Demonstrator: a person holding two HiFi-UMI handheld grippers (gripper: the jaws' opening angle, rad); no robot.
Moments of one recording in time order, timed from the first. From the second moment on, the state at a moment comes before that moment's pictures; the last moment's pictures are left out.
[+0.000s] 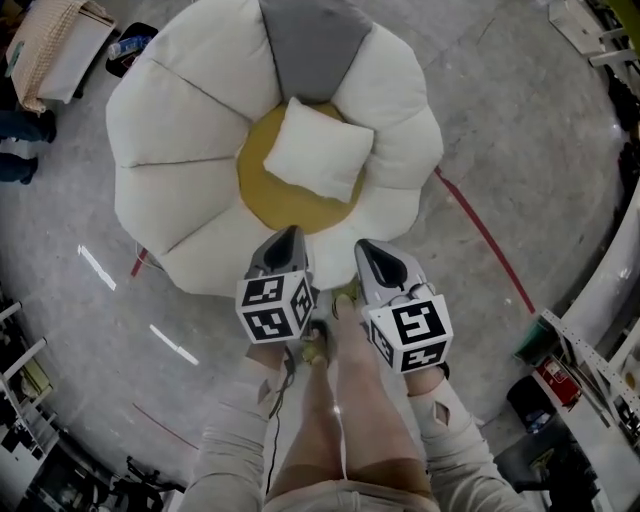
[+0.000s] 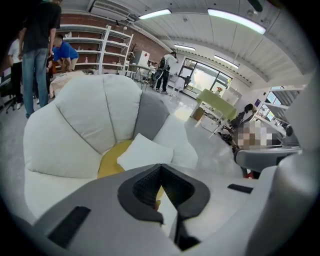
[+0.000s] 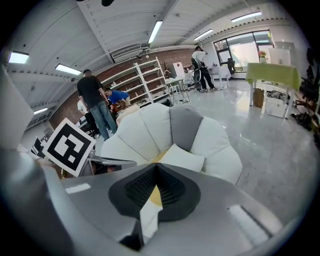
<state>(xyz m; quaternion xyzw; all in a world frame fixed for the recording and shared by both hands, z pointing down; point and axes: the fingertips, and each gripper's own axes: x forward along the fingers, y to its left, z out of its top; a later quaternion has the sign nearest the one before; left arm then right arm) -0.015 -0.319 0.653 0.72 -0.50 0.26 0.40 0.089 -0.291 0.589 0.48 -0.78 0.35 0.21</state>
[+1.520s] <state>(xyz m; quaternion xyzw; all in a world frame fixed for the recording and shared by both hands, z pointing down) 0.023 -0.411 0.881 0.68 -0.47 0.35 0.44 0.113 -0.316 0.724 0.47 -0.75 0.41 0.21</state>
